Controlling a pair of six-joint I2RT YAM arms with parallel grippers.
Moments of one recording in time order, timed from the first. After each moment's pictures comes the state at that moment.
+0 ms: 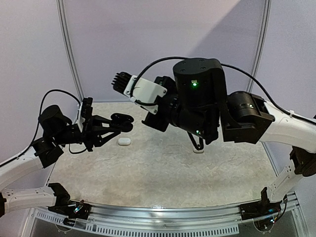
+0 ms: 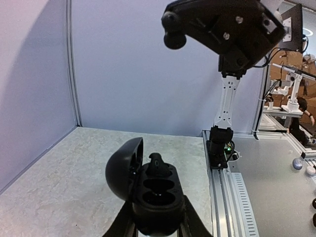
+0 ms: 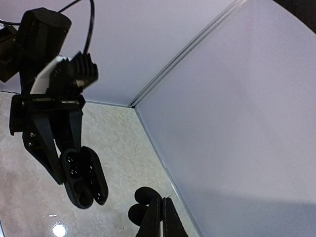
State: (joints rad) left arm -0.61 0.82 0.59 0.31 0.78 -0.07; right arm 1.44 1.64 1.84 -0.41 0.66 -0.55
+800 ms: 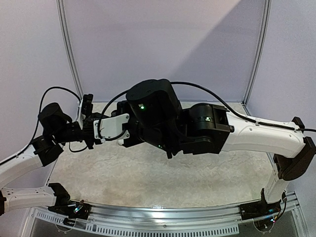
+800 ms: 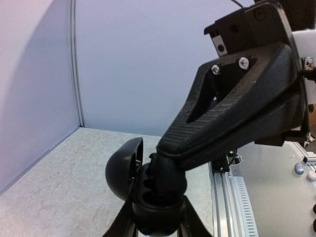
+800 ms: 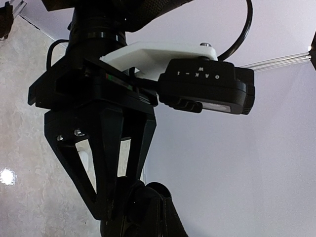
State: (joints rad) left arm -0.63 0.83 0.62 0.30 0.75 -0.09; right arm 1.46 1.87 1.99 -0.43 0.59 -0.98
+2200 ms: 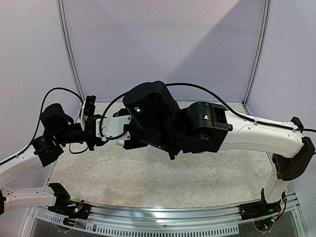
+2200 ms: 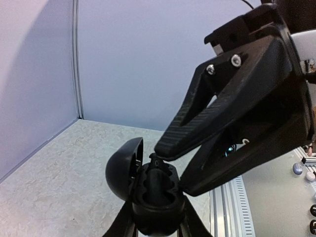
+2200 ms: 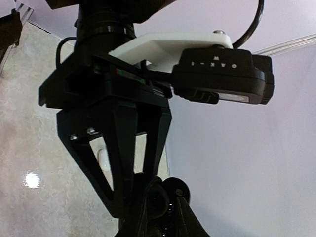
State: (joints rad) left arm -0.64 0.83 0.62 0.25 0.73 -0.09; right arm 1.46 1.89 2.02 -0.53 0.57 -0.82
